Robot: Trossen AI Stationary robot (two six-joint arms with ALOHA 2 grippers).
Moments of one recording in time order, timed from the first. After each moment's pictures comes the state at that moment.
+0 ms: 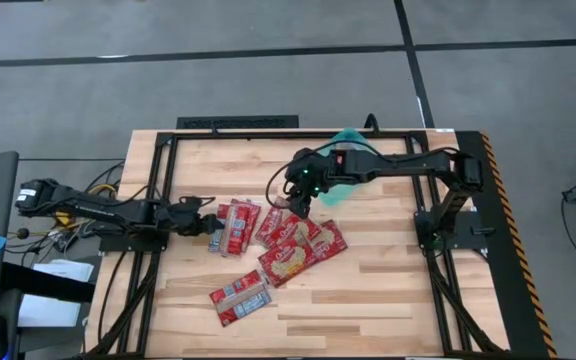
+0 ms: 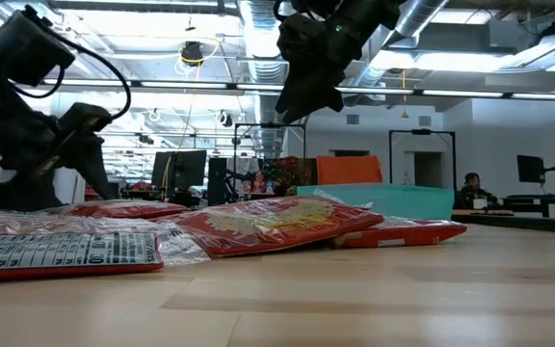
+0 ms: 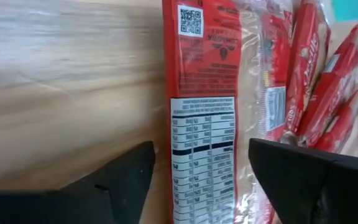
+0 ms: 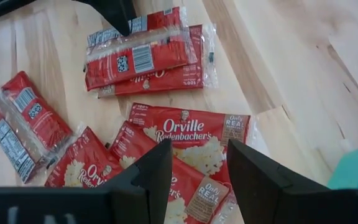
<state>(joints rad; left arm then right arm) -0.05 0.67 0.07 -0.10 -0.20 -1.43 -0.16 1.74 1.42 -0.52 -0.08 0.25</state>
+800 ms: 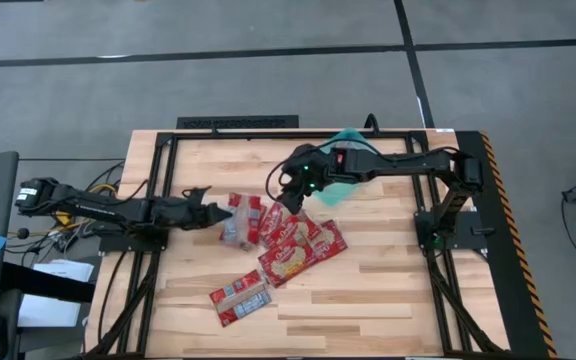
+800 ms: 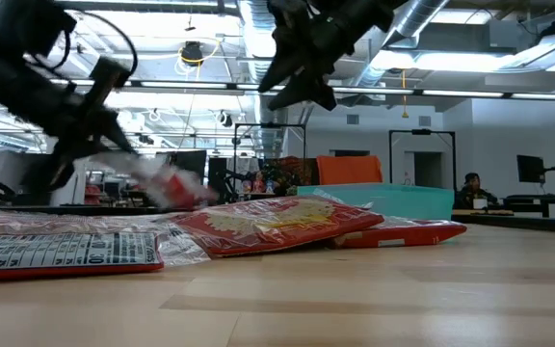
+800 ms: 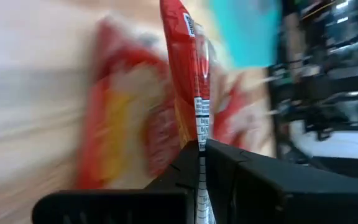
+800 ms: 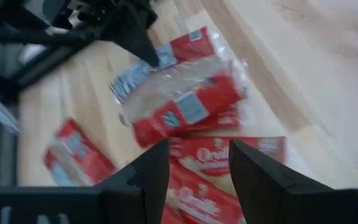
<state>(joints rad) -0.05 0.69 0.12 0.22 -0.34 -1.38 -0.17 1.74 1.42 -0.38 -0.16 0.46</state>
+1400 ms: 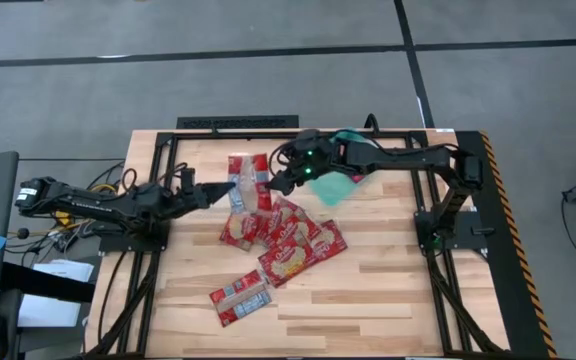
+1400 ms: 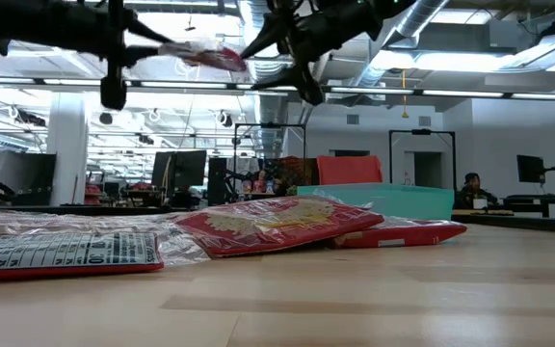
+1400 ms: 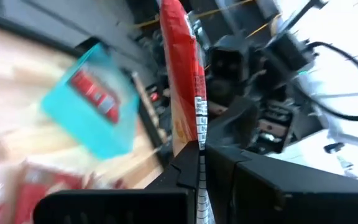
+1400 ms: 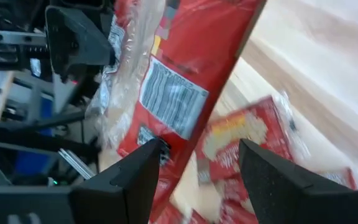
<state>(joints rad) -0.05 0.69 0.26 0.61 -0.50 -1.00 -0.23 1.74 1.42 -0.16 -0.29 0.72</state>
